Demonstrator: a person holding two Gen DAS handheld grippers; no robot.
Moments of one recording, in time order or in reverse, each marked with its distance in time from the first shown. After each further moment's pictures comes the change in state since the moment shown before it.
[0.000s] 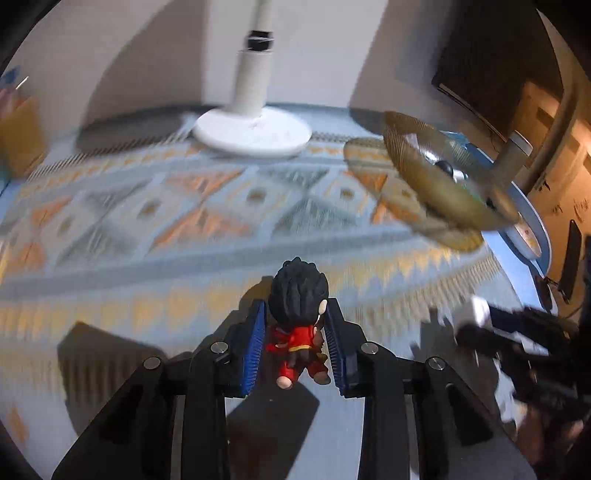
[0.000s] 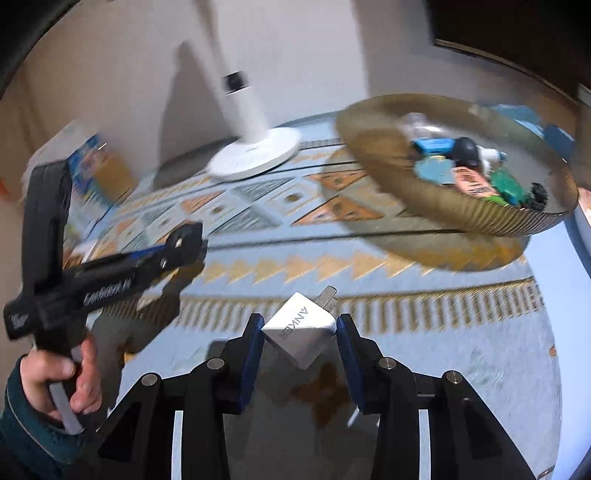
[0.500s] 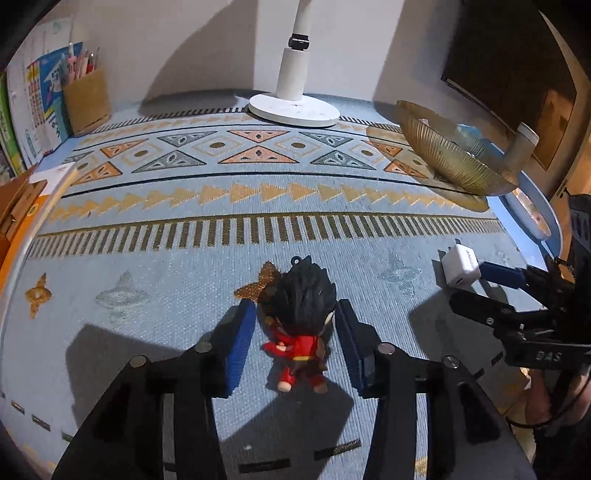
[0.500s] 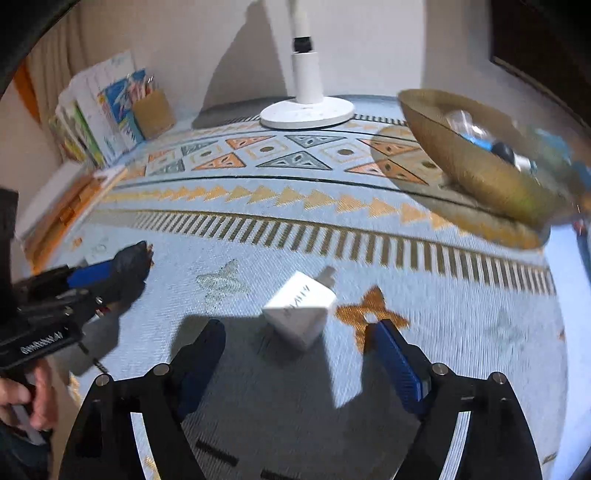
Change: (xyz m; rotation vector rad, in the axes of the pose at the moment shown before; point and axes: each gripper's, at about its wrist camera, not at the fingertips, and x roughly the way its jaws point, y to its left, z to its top) left arm -0.045 0.001 -0.072 -0.045 -0.039 0.128; right arm 0.009 0.015 -0.038 -0.115 0.052 -0.022
